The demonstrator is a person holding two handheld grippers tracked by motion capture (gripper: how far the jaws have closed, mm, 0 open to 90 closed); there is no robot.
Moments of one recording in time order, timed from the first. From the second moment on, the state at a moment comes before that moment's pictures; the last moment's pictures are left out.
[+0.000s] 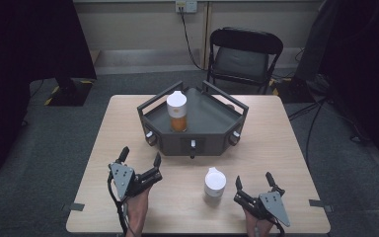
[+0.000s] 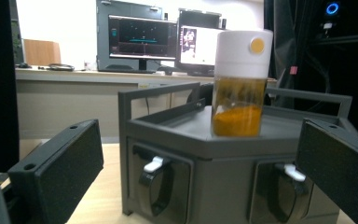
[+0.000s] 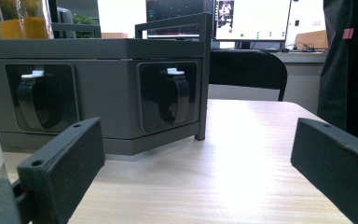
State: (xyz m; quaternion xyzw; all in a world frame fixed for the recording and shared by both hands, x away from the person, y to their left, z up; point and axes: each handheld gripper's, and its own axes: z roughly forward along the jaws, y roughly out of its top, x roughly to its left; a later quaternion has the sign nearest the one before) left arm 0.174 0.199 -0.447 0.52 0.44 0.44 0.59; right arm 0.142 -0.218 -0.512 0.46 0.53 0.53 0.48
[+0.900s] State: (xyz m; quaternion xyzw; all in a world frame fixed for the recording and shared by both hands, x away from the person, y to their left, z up) left arm 0.158 0.199 -0.500 0.52 0.48 0.44 0.56; right arm 0.142 -0.217 -0.512 0.46 0.53 0.53 0.48
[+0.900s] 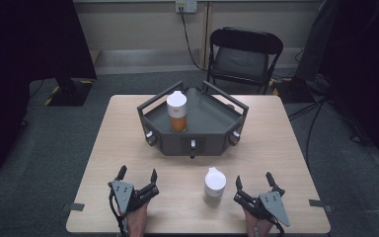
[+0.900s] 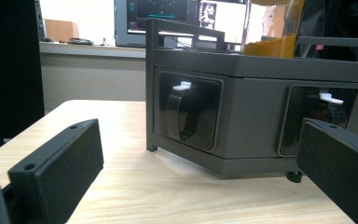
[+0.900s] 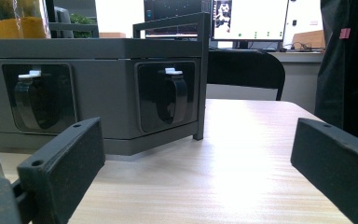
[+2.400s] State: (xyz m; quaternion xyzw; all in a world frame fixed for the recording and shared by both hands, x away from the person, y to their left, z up) left arm 0.155 0.185 -0.516 0.52 0.47 0.47 0.54; right arm 0.142 -0.221 -0.512 0.47 0.52 0.54 0.47
